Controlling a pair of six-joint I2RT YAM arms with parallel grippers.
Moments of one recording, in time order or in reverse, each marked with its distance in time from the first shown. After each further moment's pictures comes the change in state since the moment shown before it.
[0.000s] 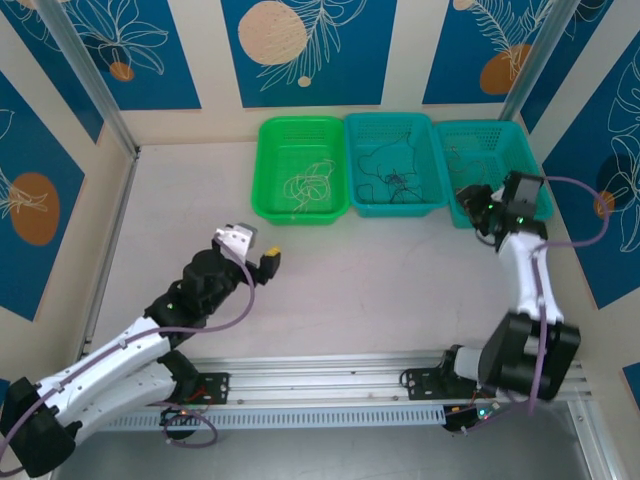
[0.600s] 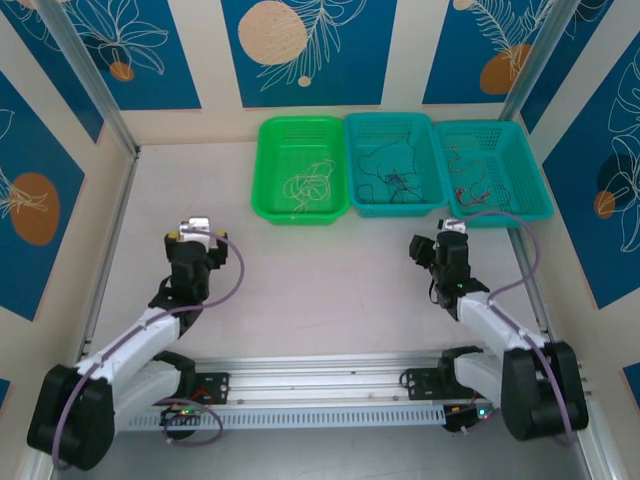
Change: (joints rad) left arm 0.380 0.192 -0.164 0.291 -0.240 0.105; right arm 0.395 -0.091 -0.566 0.589 0.506 -0.386
